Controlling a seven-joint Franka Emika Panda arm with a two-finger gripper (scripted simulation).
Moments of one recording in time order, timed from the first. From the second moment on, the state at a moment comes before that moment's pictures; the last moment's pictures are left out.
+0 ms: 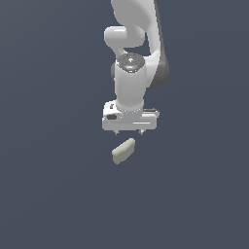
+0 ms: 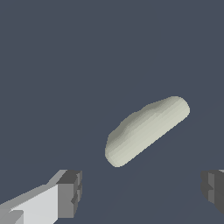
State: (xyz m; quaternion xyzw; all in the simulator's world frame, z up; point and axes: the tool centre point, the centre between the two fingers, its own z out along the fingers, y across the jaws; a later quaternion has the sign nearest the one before) arm 0.006 0.019 0.178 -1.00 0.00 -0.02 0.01
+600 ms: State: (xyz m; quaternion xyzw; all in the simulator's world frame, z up) arm 0.006 0.018 0.177 -1.00 0.02 -0.02 0.01
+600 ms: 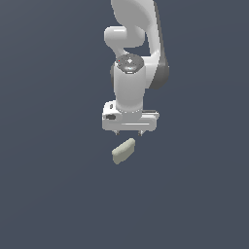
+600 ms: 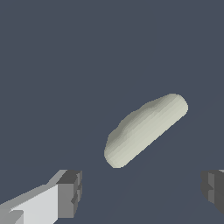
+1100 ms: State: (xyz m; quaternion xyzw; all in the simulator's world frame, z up) arm 0.012 0.014 0.170 -0.99 0.11 -0.01 0.01
